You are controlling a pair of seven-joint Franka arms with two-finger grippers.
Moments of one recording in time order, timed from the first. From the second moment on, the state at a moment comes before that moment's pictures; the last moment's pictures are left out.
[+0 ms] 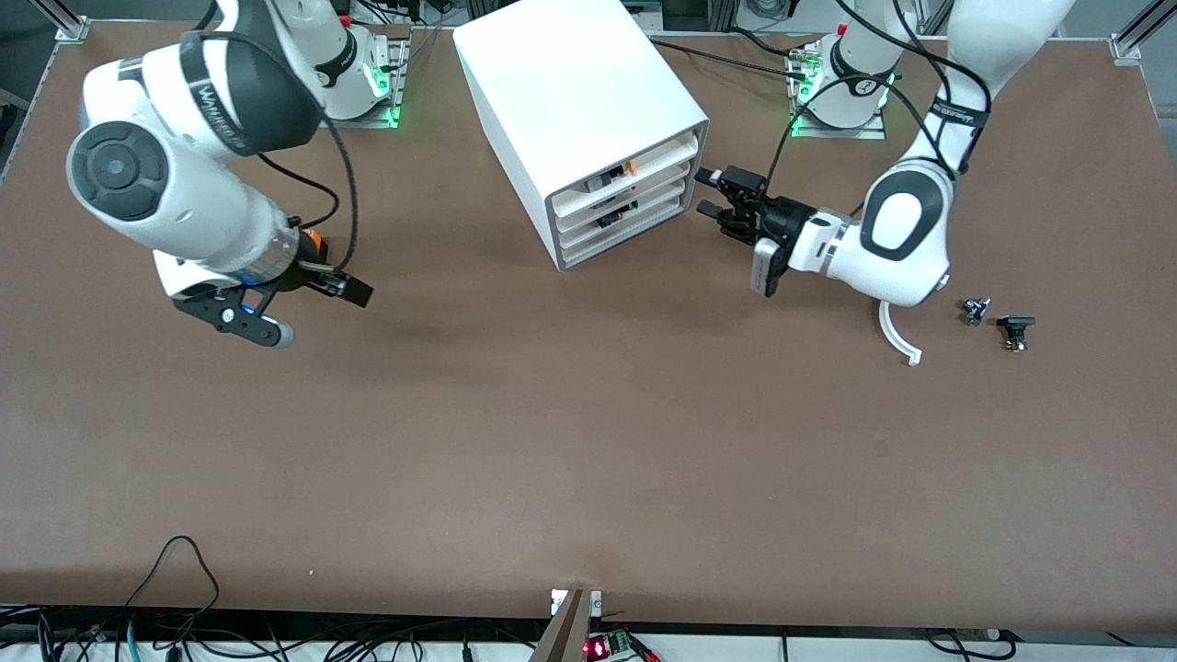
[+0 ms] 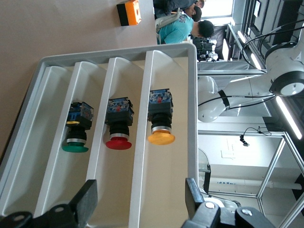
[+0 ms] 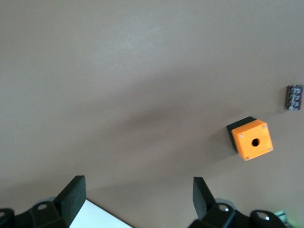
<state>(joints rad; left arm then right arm) -0.02 0.32 -0.23 -2.16 -1.16 1.58 0.94 0.25 0.30 0.09 -1.49 0.01 1.66 0.77</state>
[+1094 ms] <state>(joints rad) -0.02 0.38 -0.32 -2.26 -1.25 1.58 1.07 0.36 0.53 0.09 -1.14 0.08 1.73 1.25</state>
